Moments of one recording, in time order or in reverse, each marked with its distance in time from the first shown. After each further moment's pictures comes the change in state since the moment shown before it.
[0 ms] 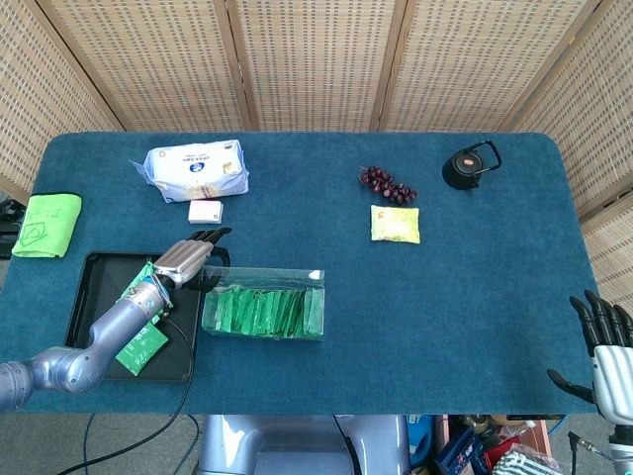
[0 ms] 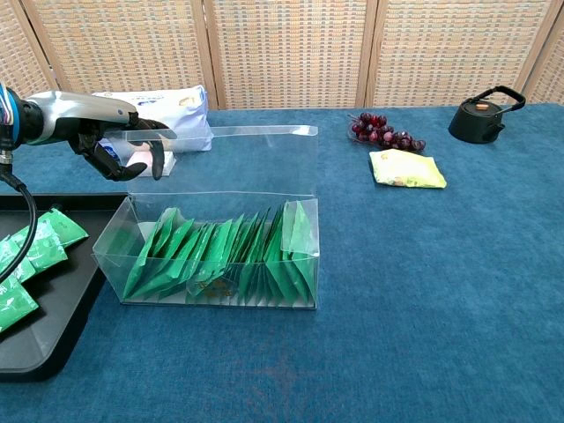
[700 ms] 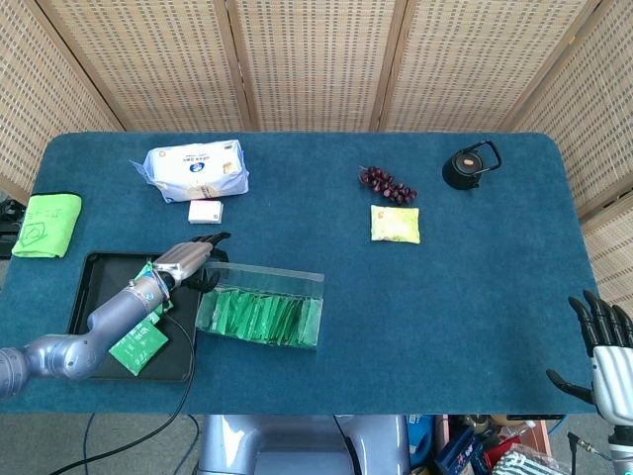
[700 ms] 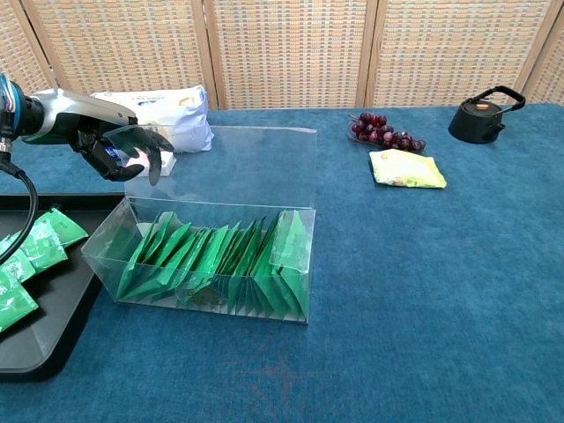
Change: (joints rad) left arm -0.103 0.061 0.047 0.008 -0.148 -0.138 -0.047; right arm 0.000 0.000 -0.003 0.000 -0.004 0.001 0.002
